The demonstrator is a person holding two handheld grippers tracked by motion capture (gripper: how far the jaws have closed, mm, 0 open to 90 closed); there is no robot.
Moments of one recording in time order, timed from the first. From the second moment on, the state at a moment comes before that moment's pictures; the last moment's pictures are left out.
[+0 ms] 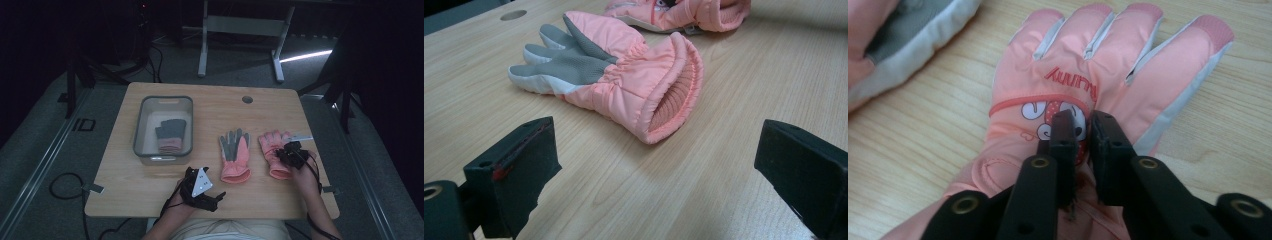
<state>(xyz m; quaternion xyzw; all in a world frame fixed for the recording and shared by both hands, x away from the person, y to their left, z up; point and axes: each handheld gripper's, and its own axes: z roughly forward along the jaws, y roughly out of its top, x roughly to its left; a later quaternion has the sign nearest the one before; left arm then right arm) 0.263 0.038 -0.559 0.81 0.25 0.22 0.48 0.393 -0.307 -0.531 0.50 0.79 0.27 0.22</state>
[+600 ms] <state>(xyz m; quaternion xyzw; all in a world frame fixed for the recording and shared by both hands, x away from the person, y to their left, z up) 0.265 0.039 -0.559 0.81 0.25 0.22 0.48 0.370 -0.280 -0.439 0.50 0.75 0.32 0.27</state>
